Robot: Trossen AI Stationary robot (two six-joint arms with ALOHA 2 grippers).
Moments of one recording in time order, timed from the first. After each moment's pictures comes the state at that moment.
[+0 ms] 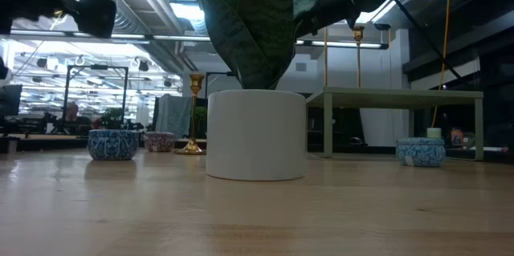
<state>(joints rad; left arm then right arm) -0.07 0.19 0.18 -0.03 0.38 -0.04 -0.23 1.69 1.10 0.24 -0.09 0.07</state>
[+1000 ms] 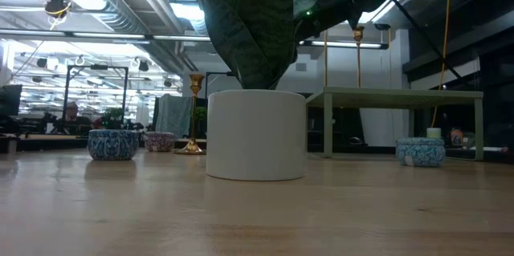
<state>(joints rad) -0.62 0.90 0.68 -0.48 0.37 -0.04 -0.23 1.69 1.10 0.17 -0.10 0.04</state>
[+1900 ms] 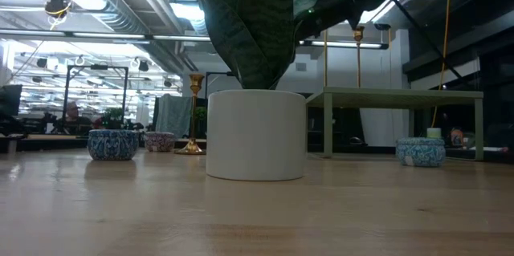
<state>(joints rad) -0.81 1.18 0.77 -0.22 0.11 -0.34 -0.21 1.69 1.10 0.16 -0.16 0.04</state>
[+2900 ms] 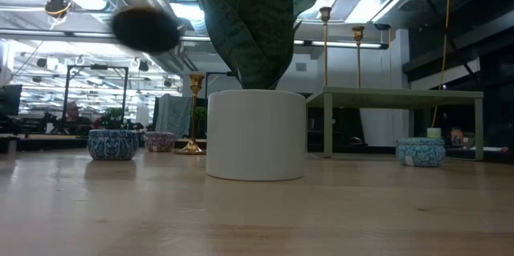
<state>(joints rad) -0.47 0.86 0.82 -0.24 -0.50 -0.48 -0.14 1.52 1.10 0.18 -0.27 0.06</state>
